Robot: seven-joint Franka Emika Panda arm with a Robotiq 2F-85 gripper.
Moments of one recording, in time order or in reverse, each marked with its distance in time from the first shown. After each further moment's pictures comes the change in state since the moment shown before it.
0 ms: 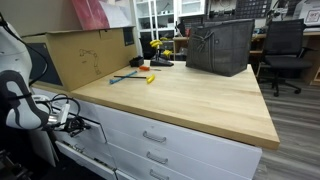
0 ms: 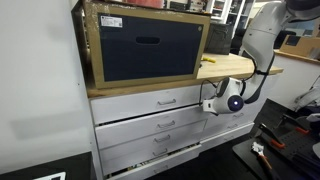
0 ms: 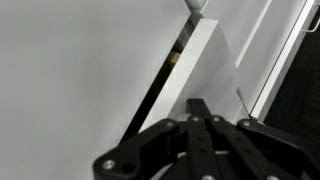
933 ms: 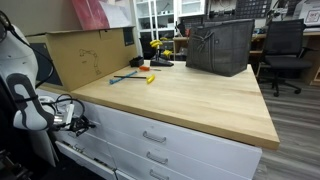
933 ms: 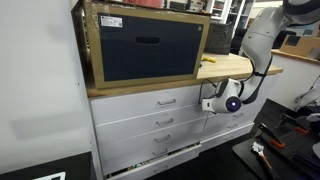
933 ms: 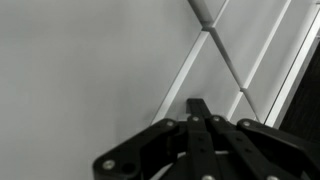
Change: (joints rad) arm -0.058 0.043 0.022 0.046 -0.045 -0.048 0.006
